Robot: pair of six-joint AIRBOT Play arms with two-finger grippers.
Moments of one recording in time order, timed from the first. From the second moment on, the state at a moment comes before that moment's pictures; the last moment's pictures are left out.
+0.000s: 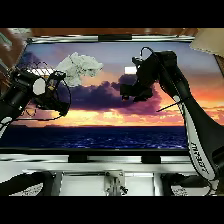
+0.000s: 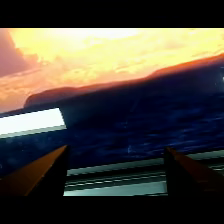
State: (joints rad) left arm -0.38 -1.28 1.31 1.71 -1.48 -1.63; right arm 0.41 -1.56 1.69 1.82 -1.50 -1.25
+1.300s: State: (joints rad) left arm -0.30 -1.40 1.42 1.69 -1.11 -1.83; right arm 0.41 -1.56 1.69 1.80 -1.50 -1.29
